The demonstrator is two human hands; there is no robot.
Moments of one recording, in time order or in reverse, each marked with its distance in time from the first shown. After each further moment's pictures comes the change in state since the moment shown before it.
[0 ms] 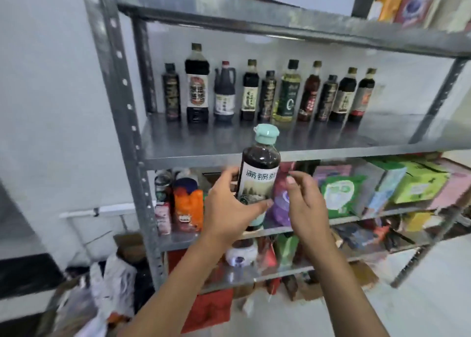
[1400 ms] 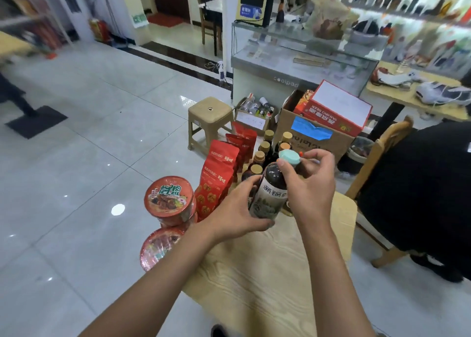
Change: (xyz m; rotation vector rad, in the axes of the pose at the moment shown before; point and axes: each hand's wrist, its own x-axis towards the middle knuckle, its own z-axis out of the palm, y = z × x) left_hand -0.751 0.240 0.447 -0.480 -2.707 0.818; right_hand -0.638 -0.035 -0.567 -0.792 2.258 0.755
